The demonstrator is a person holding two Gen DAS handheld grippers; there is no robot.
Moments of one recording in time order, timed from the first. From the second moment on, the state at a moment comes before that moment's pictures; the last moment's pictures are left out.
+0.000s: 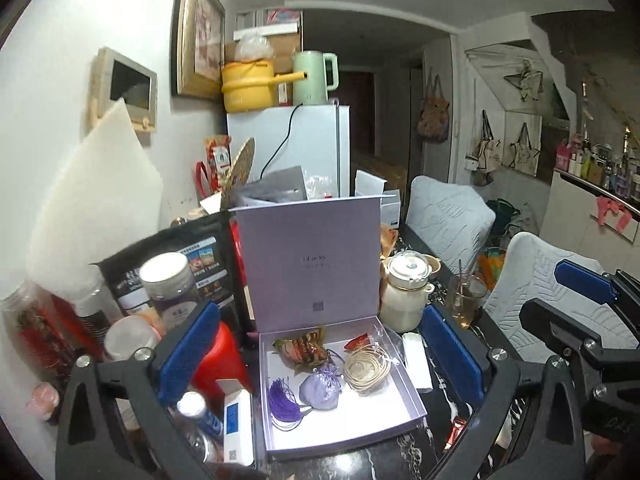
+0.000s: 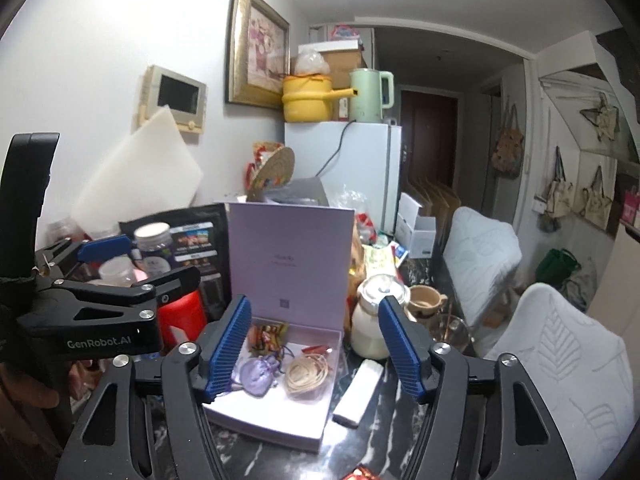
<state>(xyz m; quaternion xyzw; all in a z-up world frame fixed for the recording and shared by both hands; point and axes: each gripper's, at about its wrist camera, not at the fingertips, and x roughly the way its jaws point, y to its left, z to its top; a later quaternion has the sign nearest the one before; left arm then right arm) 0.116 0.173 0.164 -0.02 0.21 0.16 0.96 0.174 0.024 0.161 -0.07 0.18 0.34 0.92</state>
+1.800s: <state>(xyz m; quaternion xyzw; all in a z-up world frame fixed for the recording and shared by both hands) -0.041 0.095 0.016 -0.05 0.35 0.07 0.93 -0.009 -0.083 0.005 0.00 0.35 0.28 0.90</state>
